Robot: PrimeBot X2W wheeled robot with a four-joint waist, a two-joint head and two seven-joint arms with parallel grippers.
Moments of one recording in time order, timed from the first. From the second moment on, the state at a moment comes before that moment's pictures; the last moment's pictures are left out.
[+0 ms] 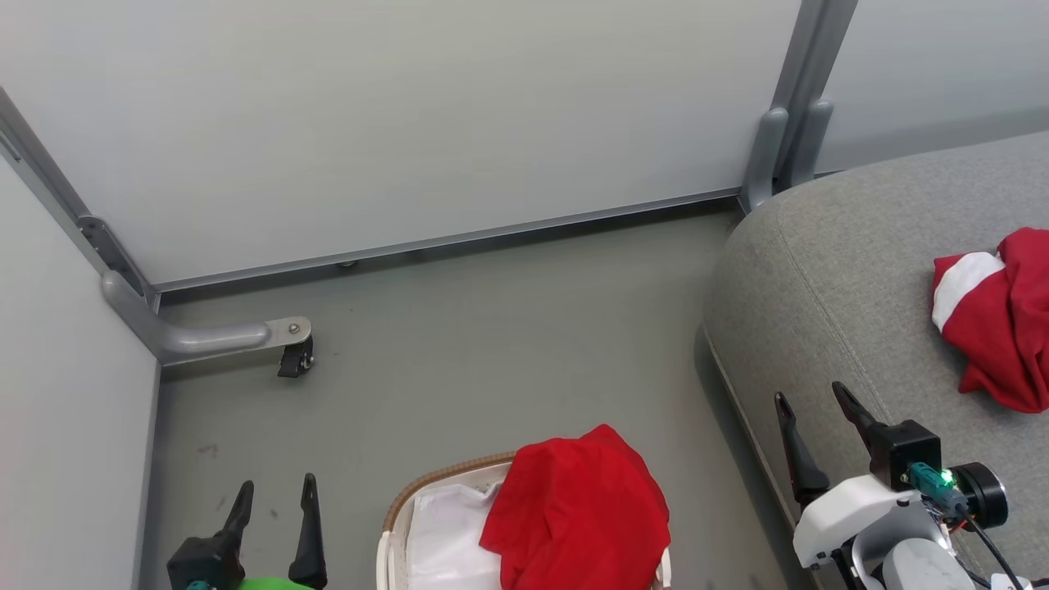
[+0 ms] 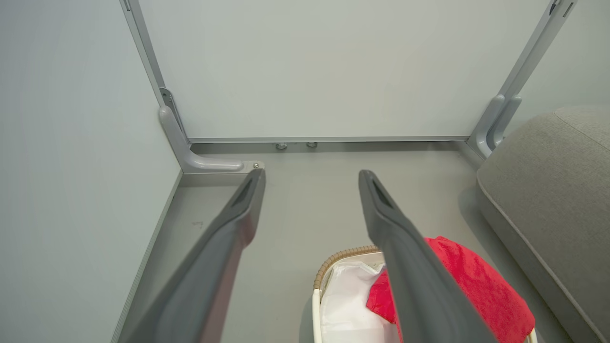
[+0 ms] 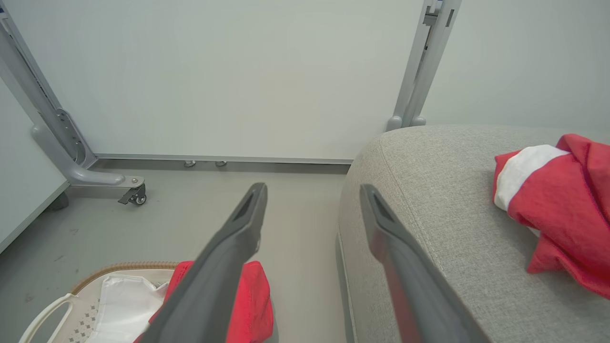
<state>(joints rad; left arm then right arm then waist) 0.03 0.05 -0.01 0.39 -0.18 -0.13 -0.26 -0.14 -0.06 -0.01 0.42 0.03 0.13 -0.26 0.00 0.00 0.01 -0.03</state>
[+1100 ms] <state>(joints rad) -0.38 0.13 -0.42 0.60 -0.36 -0.13 -0.26 -0.47 -0.05 0.18 0.19 0.11 0.13 -0.26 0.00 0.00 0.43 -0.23</state>
